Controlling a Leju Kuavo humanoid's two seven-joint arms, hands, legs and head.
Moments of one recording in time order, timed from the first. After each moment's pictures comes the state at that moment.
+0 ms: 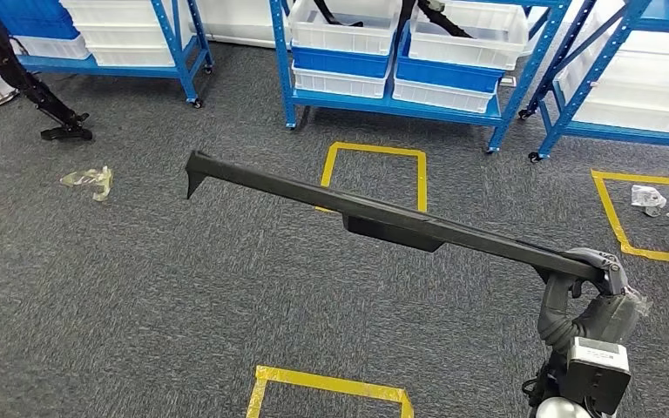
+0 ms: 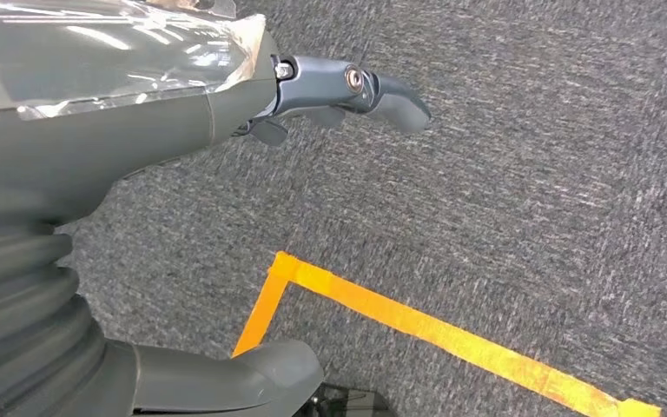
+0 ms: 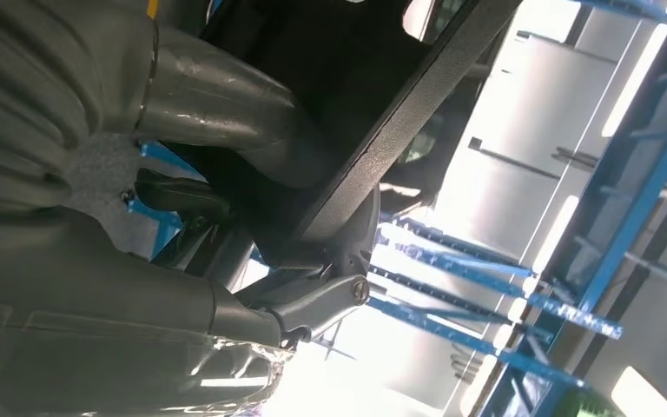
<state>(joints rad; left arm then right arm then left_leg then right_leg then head) -0.05 -0.13 0.63 -0.22 -0.42 0.39 -0.37 0.20 -0.08 0.01 -1.90 0.32 -0.58 -0.42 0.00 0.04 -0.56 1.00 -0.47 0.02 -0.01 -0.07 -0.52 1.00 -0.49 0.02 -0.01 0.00</state>
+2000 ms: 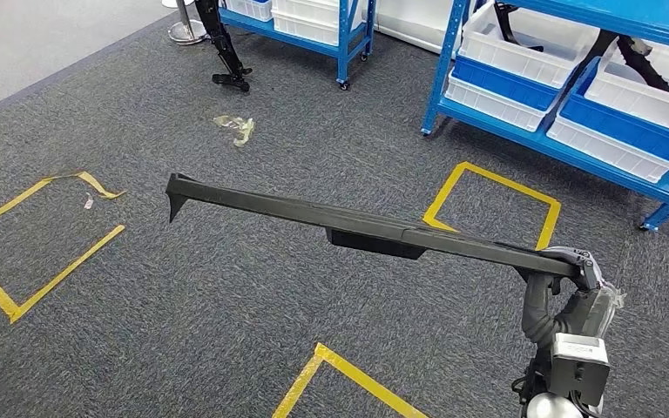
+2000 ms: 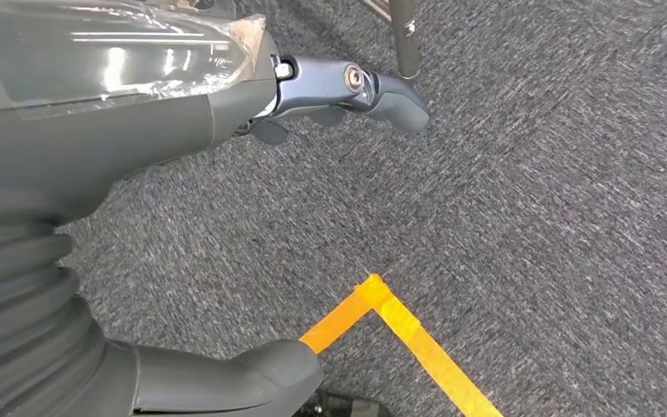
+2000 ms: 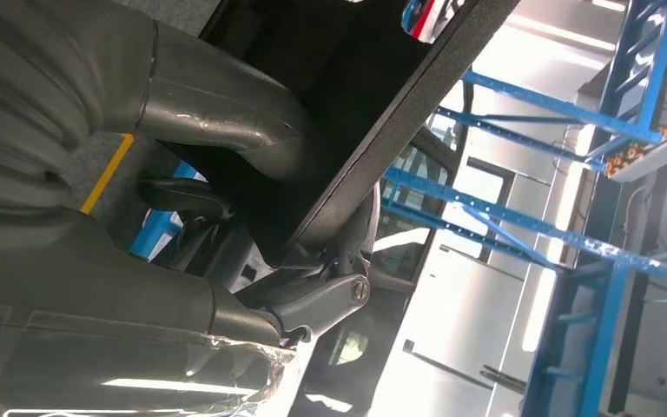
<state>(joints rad) -0.05 -0.13 0.63 -0.22 -0.42 0.41 -0.38 0.19 -0.12 0.06 -1.86 0.29 -0.57 -0.43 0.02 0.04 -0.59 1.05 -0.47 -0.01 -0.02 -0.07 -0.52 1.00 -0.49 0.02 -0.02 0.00</state>
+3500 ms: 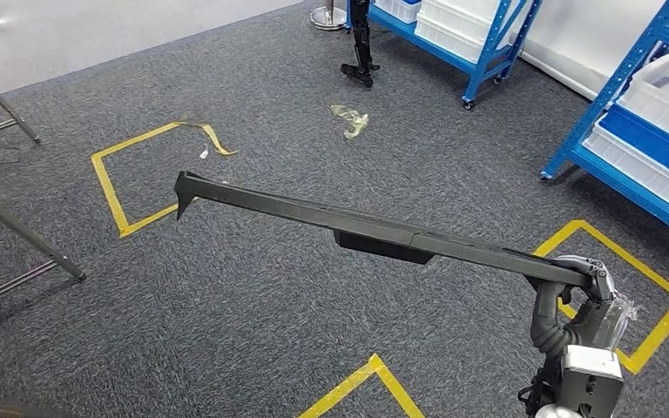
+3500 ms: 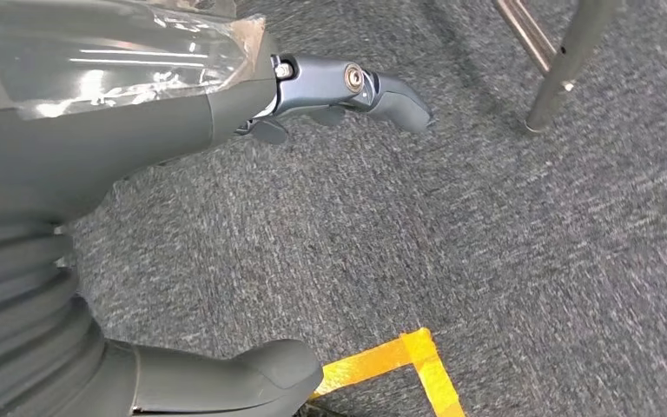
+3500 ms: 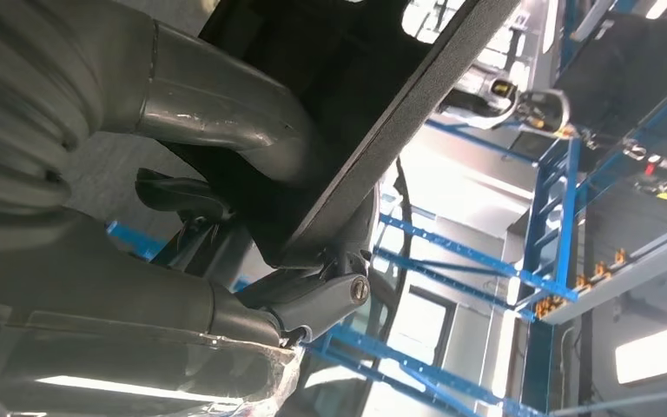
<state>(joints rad) -0.05 -0.13 0.63 -0.22 -0.43 0.41 -0.38 0.22 -0.12 0.05 -1.89 0.27 -0.59 -0.44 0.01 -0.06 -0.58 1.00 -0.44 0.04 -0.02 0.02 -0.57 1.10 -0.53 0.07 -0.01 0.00</state>
